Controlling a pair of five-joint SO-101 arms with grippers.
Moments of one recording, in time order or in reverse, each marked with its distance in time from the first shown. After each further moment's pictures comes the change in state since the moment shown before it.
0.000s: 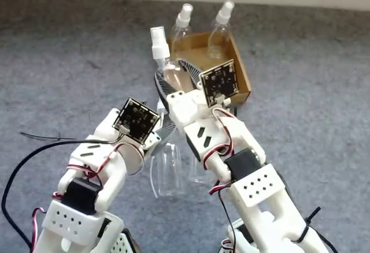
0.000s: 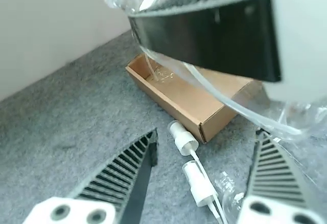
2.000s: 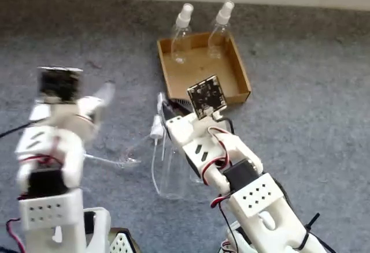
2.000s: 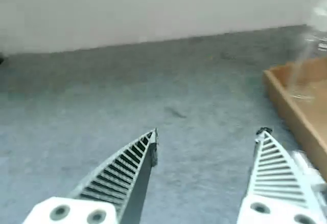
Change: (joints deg) left arm -31.3 9.5 -13.9 2.4 6.1; right arm -4.1 -4.7 8.4 13.9 0.0
